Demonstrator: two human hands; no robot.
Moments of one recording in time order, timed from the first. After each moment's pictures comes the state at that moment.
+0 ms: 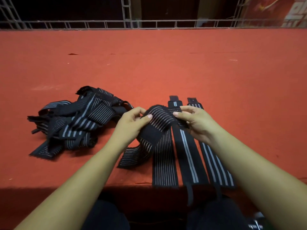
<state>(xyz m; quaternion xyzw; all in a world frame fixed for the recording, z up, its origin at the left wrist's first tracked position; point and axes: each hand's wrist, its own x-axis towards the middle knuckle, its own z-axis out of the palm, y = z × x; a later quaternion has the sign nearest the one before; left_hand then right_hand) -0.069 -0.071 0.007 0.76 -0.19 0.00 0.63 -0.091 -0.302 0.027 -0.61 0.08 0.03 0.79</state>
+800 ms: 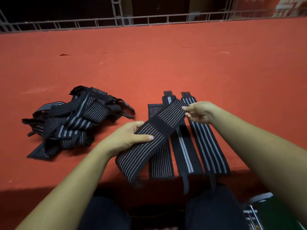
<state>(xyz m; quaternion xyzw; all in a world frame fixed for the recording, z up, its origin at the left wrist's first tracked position) -0.085 -0.061 -0.009 0.79 -0.19 -0.23 0.54 -0.042 -0.369 0.008 -0.67 0.23 0.12 0.70</state>
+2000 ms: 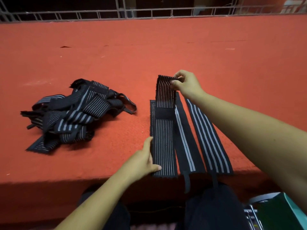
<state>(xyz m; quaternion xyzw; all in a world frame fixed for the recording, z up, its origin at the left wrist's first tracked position) -0.134 -0.085 -0.087 0.90 -0.22 -0.17 0.33 0.010 -0.324 0.037 -0.83 0.00 -0.14 0.54</state>
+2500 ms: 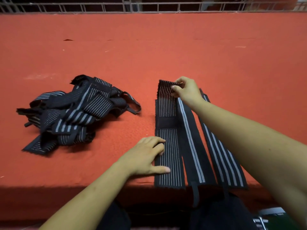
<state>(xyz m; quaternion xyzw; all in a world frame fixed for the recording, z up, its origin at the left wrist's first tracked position) -0.082 -0.076 -0.095 0.89 -0.43 -0.02 0.12 0.045 -0.304 0.001 -0.83 0.01 -0.13 0.54</state>
